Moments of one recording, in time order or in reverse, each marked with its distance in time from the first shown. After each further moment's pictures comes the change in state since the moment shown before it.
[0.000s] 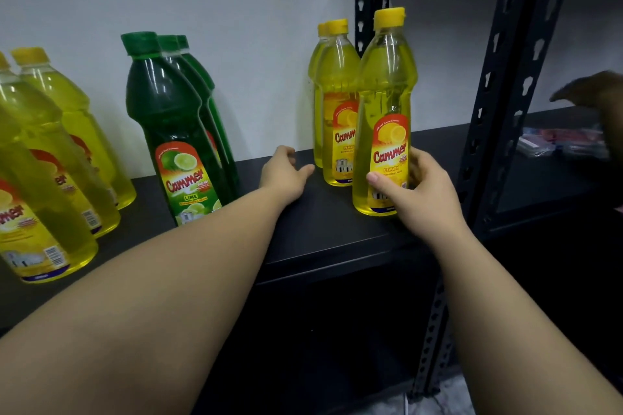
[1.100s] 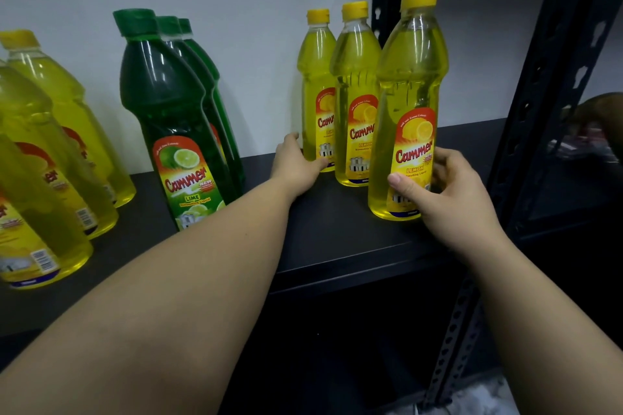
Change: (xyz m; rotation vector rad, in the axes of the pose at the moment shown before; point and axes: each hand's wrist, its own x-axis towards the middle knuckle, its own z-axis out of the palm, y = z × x) left_hand 0.040 -0.012 0.012 -0.040 -0.010 0.040; right_hand 0.003 0.000 -0.003 -0.003 -0.052 0.006
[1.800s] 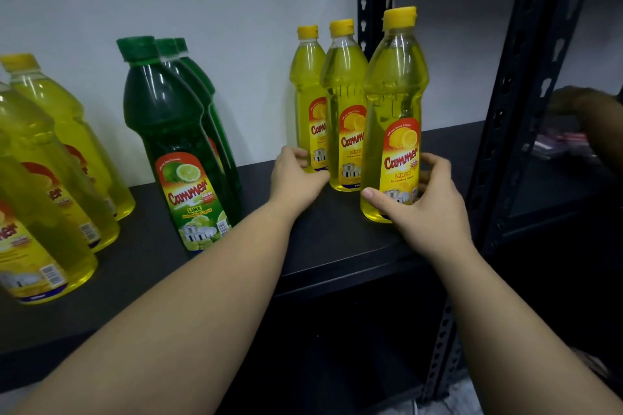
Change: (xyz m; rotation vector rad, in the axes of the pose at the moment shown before) left_hand -0.041 0.018 -0.003 -0.068 0.058 0.032; right_hand -0.014 -0.006 0.014 -0.274 0.152 0.044
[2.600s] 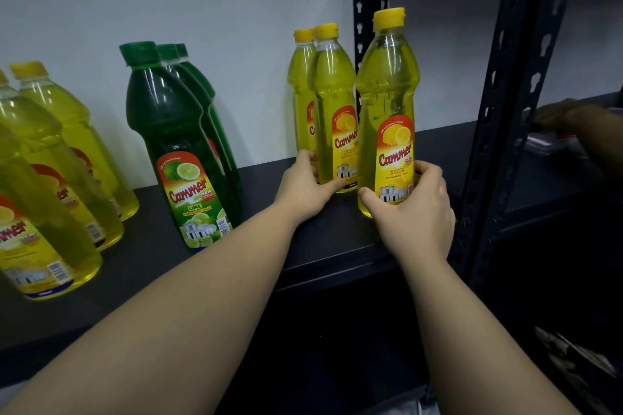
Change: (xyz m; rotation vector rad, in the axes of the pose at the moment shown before) left_hand -0.025 0.014 0.000 0.113 -0.179 0.119; right_hand -0.017 -0.013 0.025 -0.121 0.219 0.103
